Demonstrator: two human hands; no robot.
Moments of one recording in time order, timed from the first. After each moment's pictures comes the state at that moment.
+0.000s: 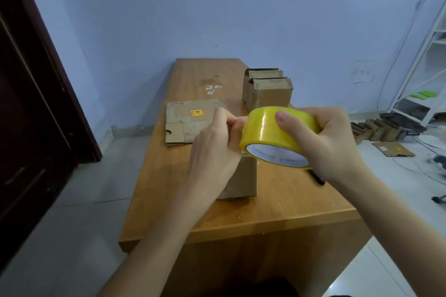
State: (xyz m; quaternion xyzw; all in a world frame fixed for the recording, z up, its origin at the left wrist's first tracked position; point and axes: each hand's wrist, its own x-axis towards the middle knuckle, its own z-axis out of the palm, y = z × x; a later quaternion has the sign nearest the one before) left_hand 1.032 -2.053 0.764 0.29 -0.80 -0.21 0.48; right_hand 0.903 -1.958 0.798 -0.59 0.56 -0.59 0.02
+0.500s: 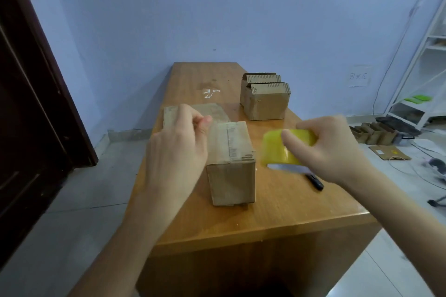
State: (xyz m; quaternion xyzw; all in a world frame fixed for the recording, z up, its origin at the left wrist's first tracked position) left_hand 1.069 -2.056 0.788 0.36 -0.79 -0.02 0.49; right_hand 0.886 -1.954 0.806 -0.65 0.64 -0.40 -0.12
